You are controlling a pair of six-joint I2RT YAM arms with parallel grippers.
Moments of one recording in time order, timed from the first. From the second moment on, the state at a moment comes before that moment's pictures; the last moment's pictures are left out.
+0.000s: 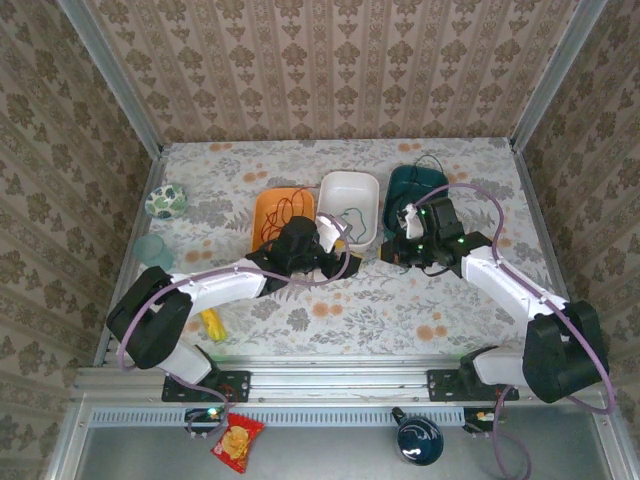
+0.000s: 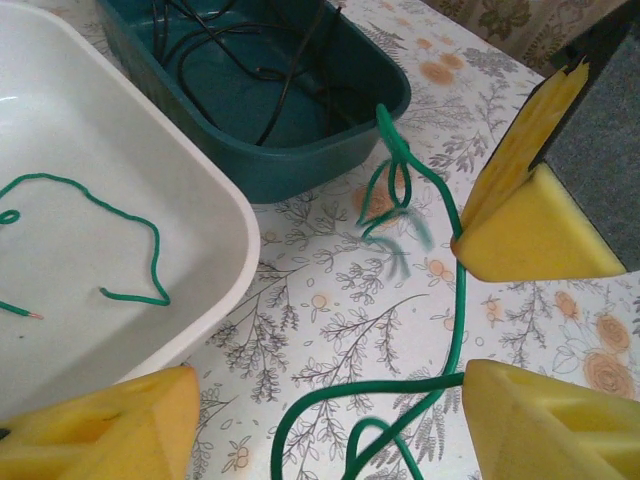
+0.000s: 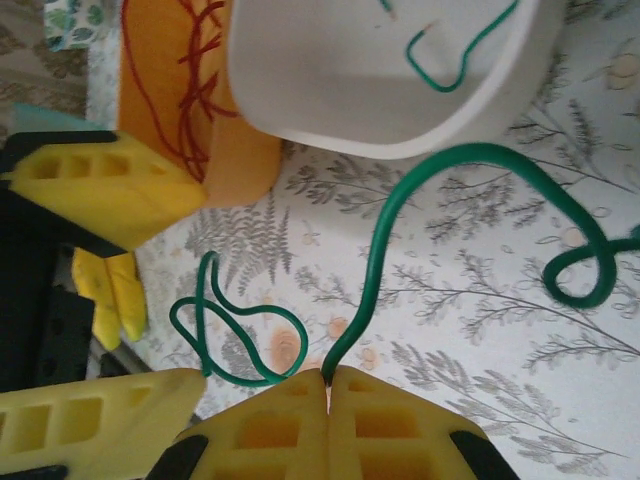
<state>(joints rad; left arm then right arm) -0.84 1.52 0.81 0.22 0.29 -0.14 0.29 1.29 0.82 -0.43 -0.58 0.50</state>
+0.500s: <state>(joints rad) -0.82 1.58 0.78 0.29 0.43 -0.17 0.25 1.30 0.81 -0.35 -0.68 0.56</state>
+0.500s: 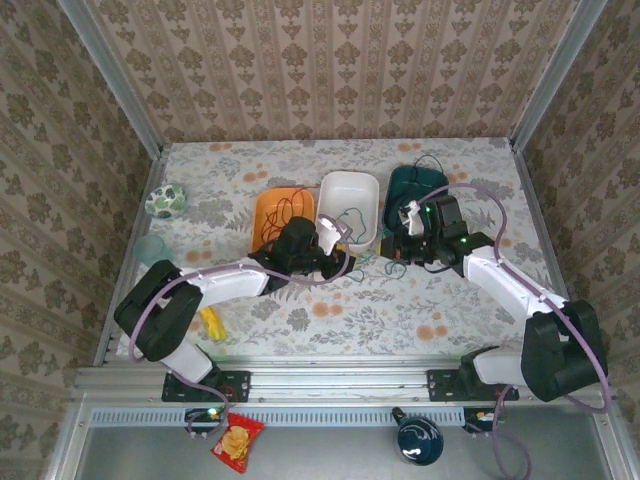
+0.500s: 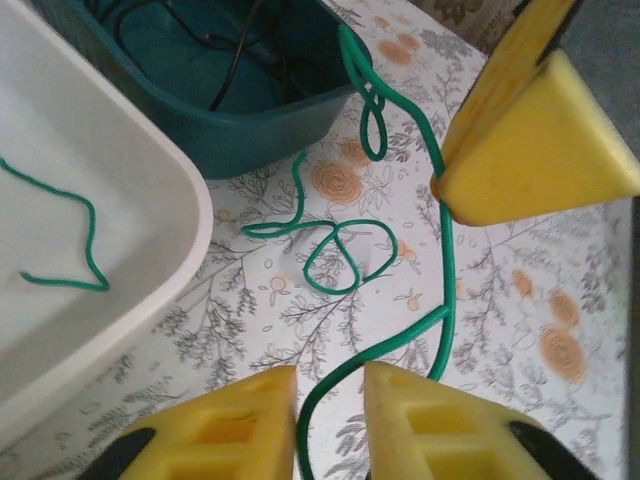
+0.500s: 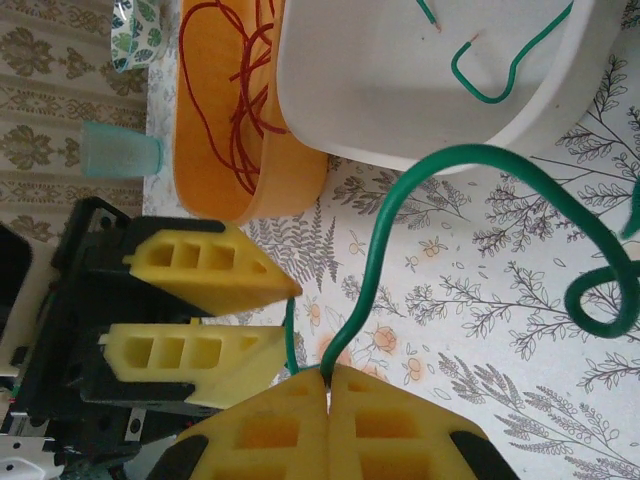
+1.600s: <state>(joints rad) -0.80 1.62 0.78 0.34 0.48 -0.22 0.30 1.37 0.81 -0.48 -0.69 0.47</state>
